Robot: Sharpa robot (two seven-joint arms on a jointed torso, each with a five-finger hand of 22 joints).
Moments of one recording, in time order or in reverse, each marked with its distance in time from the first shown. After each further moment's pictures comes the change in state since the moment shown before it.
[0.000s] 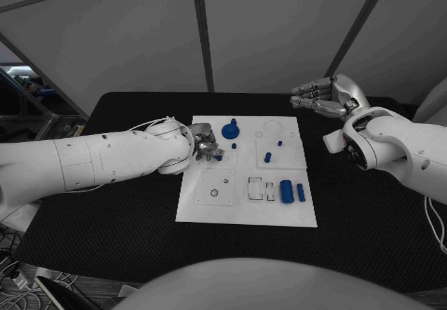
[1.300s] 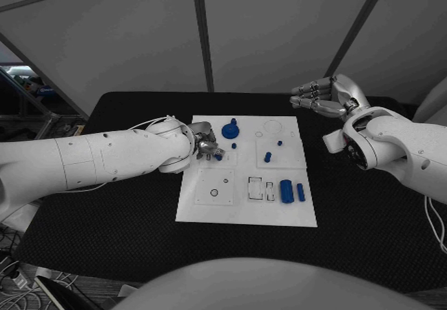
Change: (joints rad) left arm 0.001 0.008 0.001 -0.015 0.008 0.000 -0.001; left_hand -0.033 -0.006 -0.051 -0.082 0.000 0.050 -0.029 -0.001 0.036 0.040 -0.035 0.025 0.013 0.000 -0.010 0.000 0.006 0.000 0.000 -0.007 0.027 0.047; right arm 0.000 0.000 0.000 0.000 -0.001 0.005 -0.001; right_hand 0.000 0.000 -0.002 0.002 0.000 0.000 0.000 0.000 0.000 0.000 0.000 0.000 0.000 0.000 0.000 0.000 -0.001 0.000 0.000 0.000 -0.004 0.000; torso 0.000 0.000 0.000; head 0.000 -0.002
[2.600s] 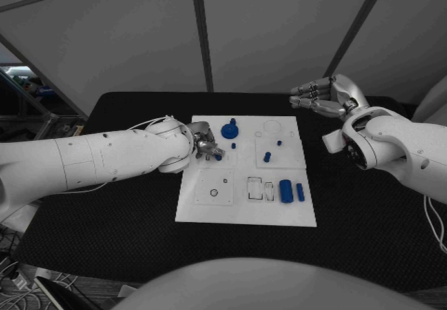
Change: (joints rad) left arm -0.002 0.004 0.000 -0.010 0.001 -0.010 -0.016; left_hand -0.015 0.005 -0.145 0.060 0.000 0.007 -0.007 0.033 0.055 0.003 -0.008 0.015 0.000 0.003 -0.003 0.000 0.003 0.000 0.003 -0.004 0.016 0.001; right arm 0.000 -0.001 0.000 0.001 -0.001 0.002 -0.001; right_hand -0.004 0.004 0.000 0.000 0.000 0.000 0.000 0.000 0.000 0.000 0.000 0.000 0.000 0.000 0.000 0.000 -0.001 0.000 0.000 0.000 0.000 0.000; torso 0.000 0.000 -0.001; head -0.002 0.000
